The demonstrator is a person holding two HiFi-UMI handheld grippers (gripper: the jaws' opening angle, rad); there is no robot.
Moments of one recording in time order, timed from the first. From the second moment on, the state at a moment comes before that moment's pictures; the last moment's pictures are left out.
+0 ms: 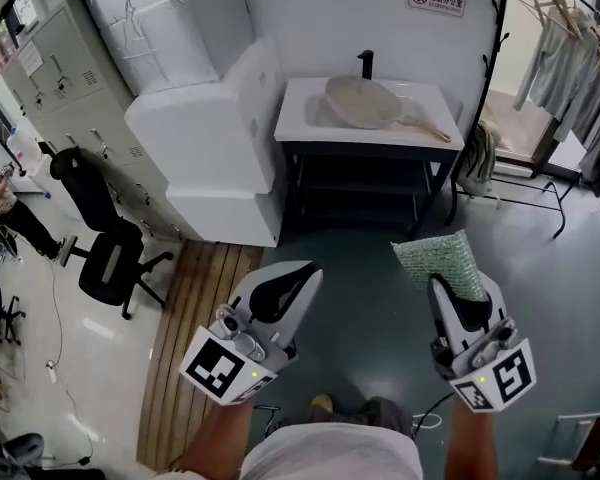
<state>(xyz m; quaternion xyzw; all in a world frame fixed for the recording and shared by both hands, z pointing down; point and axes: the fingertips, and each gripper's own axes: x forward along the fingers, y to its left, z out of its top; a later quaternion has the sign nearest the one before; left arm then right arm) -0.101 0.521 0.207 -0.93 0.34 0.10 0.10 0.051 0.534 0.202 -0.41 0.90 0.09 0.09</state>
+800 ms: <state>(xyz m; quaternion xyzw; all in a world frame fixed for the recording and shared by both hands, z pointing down) -0.129 0.379 0.226 -0.92 0.39 0.07 0.09 0.054 0.380 0.216 -0.40 0.90 0.09 0.10</state>
